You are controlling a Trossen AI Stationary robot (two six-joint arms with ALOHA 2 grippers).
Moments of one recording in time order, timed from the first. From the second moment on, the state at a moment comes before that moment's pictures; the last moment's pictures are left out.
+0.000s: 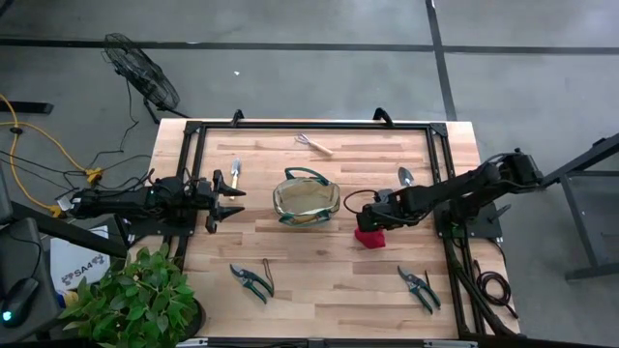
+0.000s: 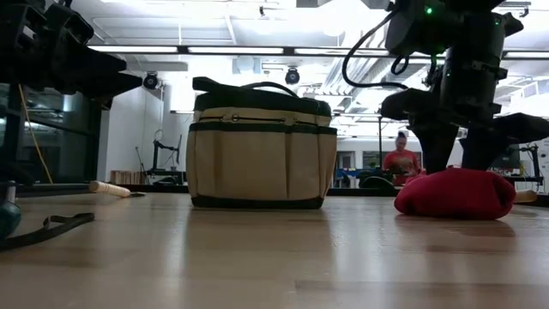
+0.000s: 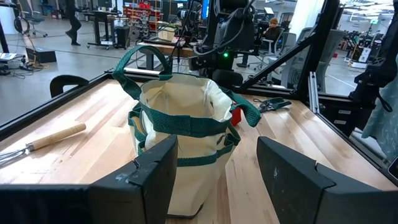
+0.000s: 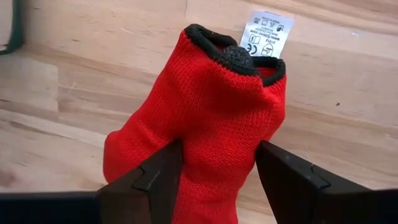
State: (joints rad) left arm -0.01 0.01 0.05 -0.05 -0.04 -0.11; right arm 0.15 1.45 0.76 -0.67 0.08 1.56
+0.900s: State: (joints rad) left arm -0.01 0.01 0.05 -0.05 -0.04 -0.11; right arm 0.20 1.39 0.82 -0.79 0.24 1.52
